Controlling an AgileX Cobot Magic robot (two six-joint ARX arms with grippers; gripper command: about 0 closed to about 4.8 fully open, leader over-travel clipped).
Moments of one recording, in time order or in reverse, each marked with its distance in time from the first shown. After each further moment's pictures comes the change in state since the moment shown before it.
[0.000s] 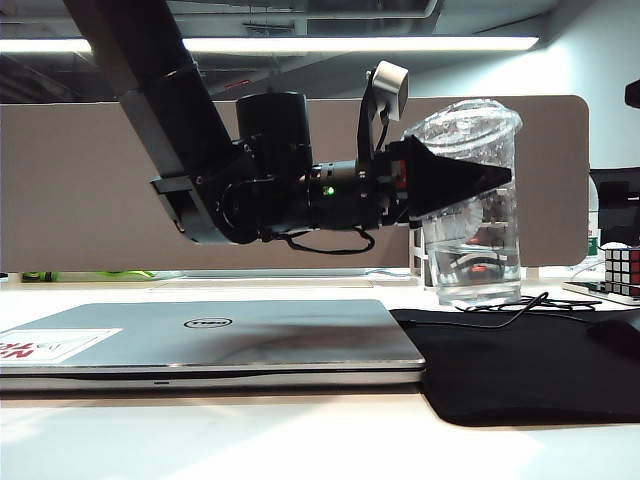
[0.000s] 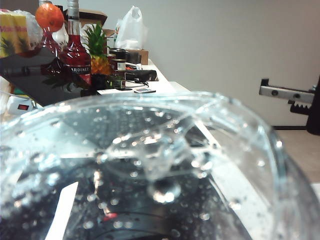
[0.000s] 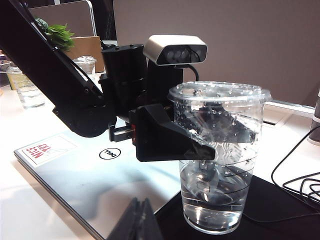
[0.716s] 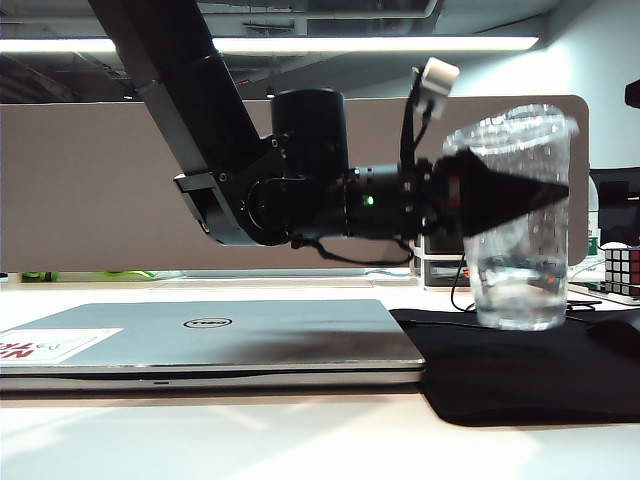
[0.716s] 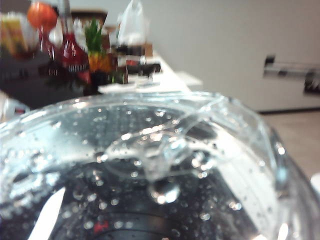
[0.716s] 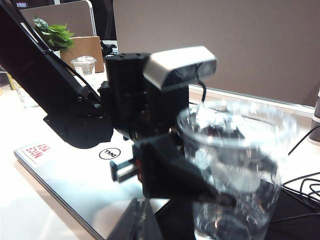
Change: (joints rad) left arm -0.085 0.000 -0.005 -0.101 -0.101 0.187; right arm 0.000 0.000 0.000 0.000 0.000 0.000
